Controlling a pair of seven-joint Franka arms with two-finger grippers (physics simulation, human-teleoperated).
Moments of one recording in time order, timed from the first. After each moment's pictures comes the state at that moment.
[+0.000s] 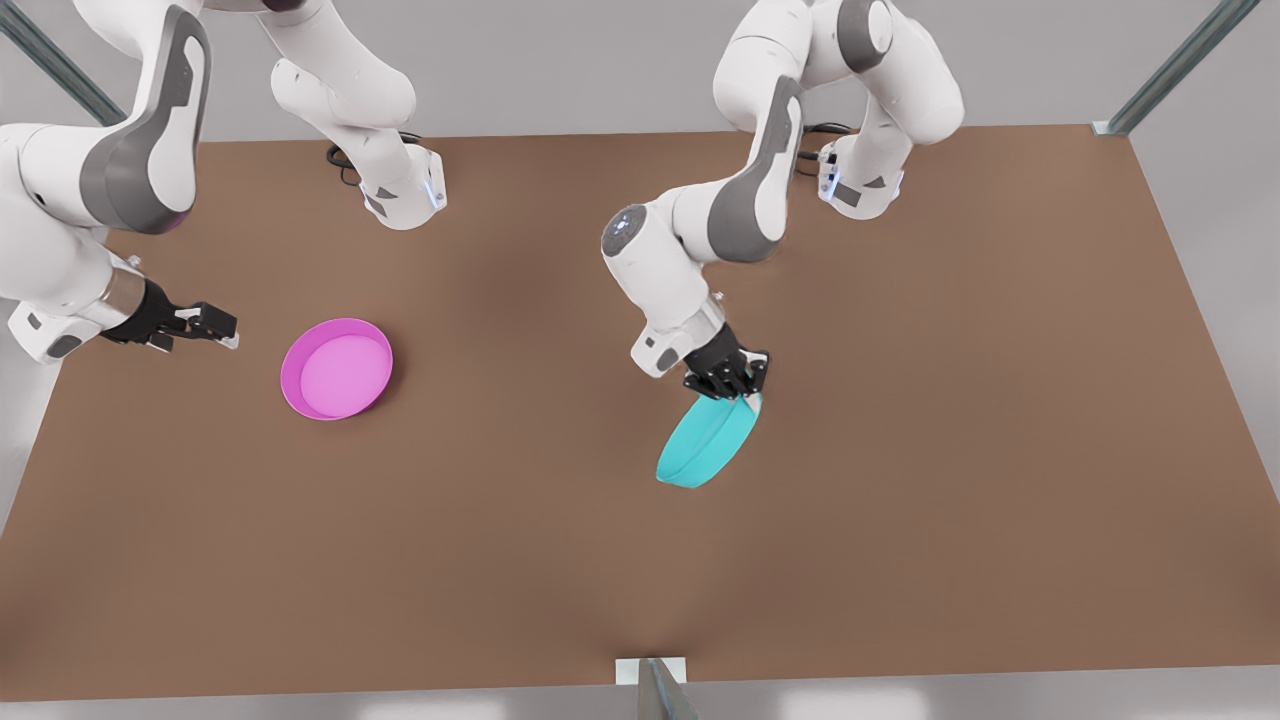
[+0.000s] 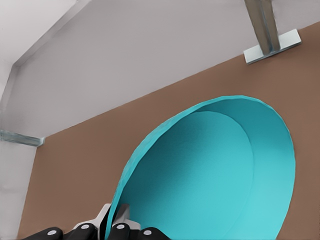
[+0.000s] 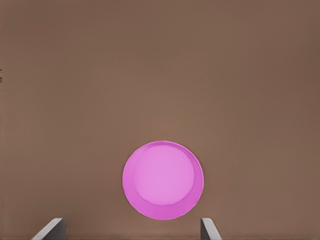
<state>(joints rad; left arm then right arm) -1.43 0.87 1.10 -1.20 0.00 1.79 -0.40 -0.20 0.04 0.08 -1.60 0.02 1.56 -0.13</state>
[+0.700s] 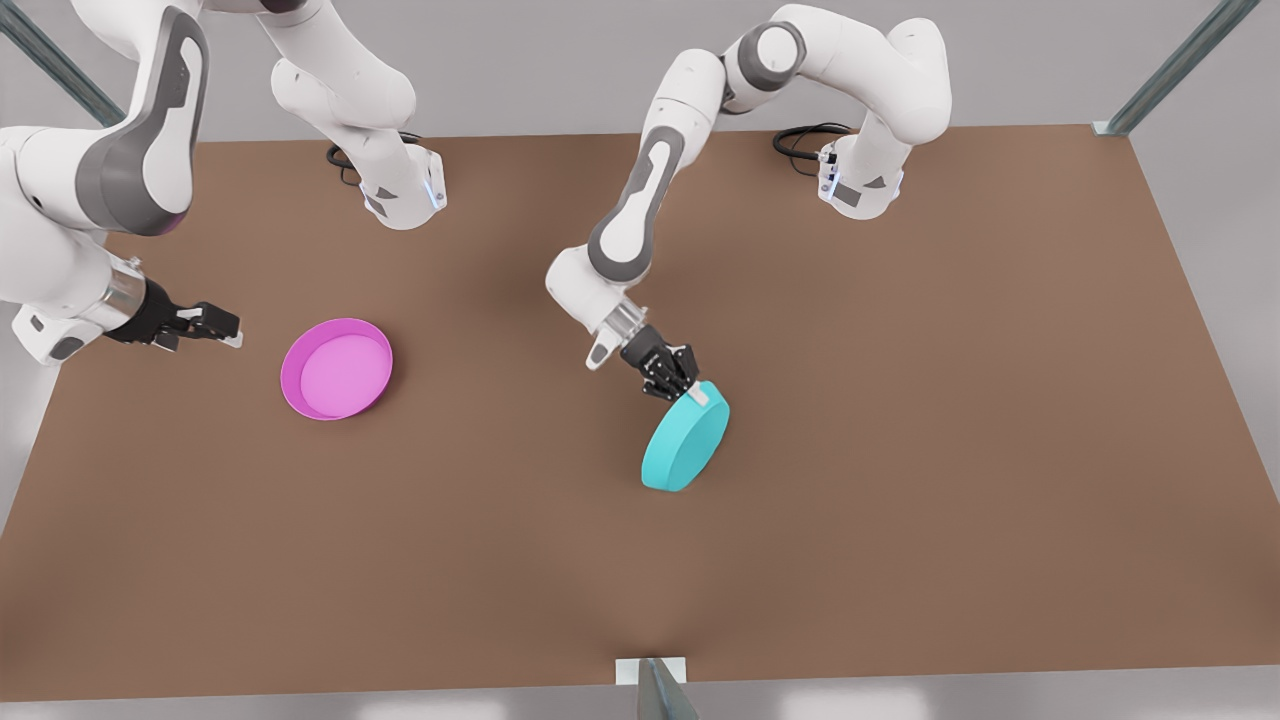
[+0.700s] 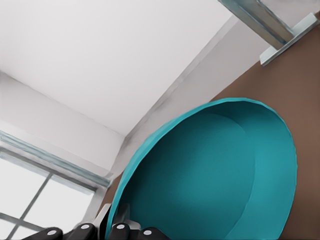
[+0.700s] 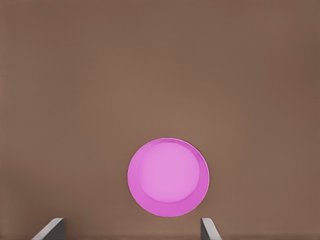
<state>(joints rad) -1.69 1.26 1.11 -1.39 0.30 1.94 -0.85 -0.21 0.05 0.08 -1.59 0.04 1.54 -0.13</state>
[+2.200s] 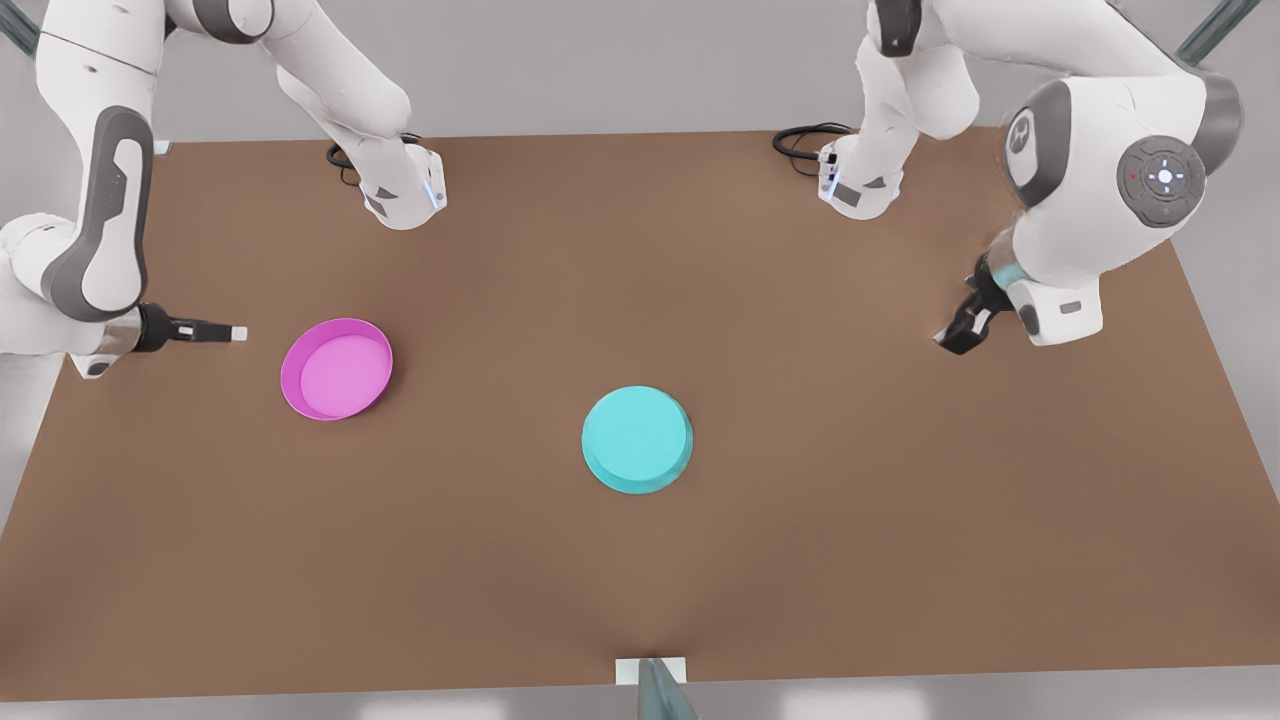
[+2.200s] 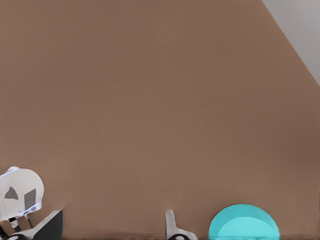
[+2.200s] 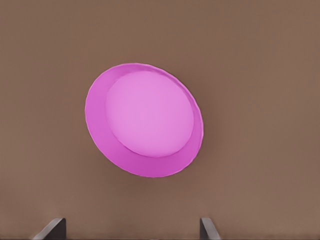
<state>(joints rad) -0.72 0.37 0.79 -1.13 -0.32 1.20 -0.94 -0.53 0.14 0.08 -1.97 0.16 1.62 -0.31</state>
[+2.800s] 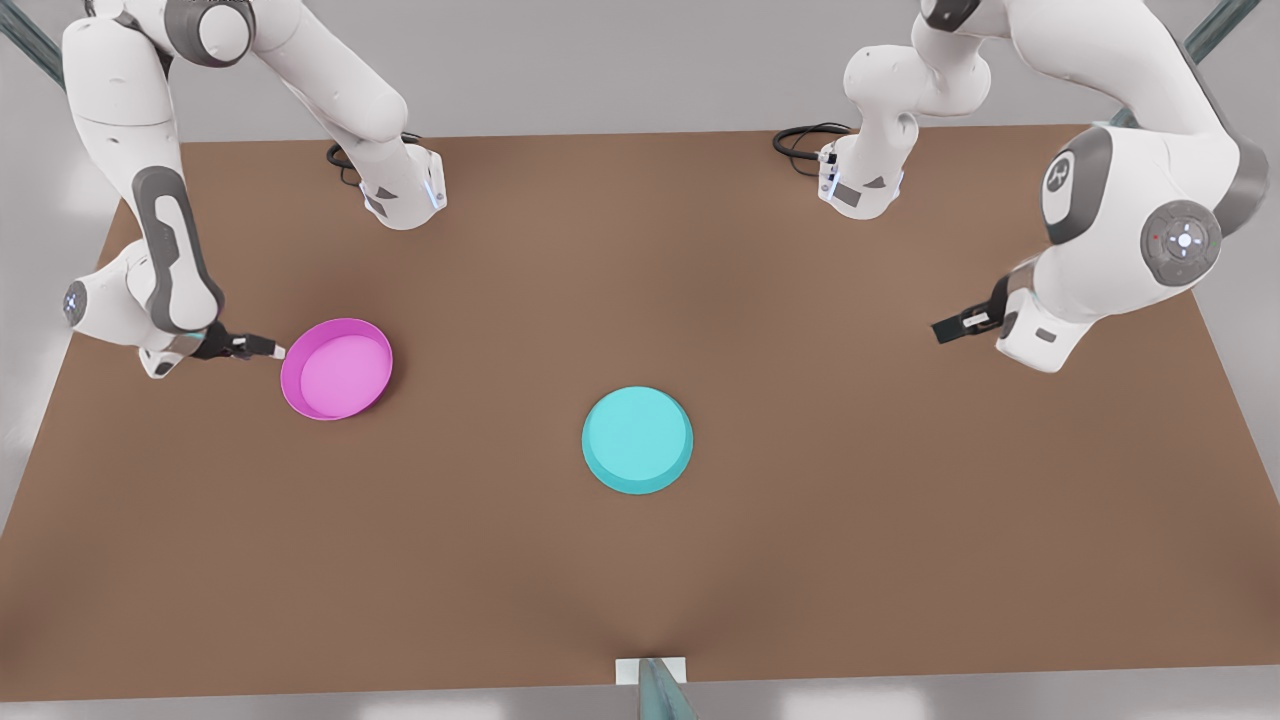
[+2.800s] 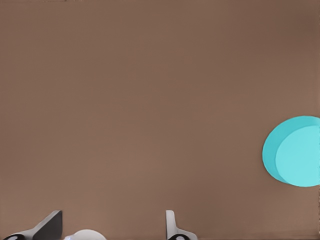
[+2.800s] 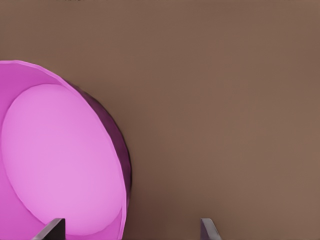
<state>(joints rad) -0.17 0.22 0.07 -1.33 -0.07 1.31 -0.42 -0.63 0.29 0.08 -2.29 0.26 2.27 -0.64</state>
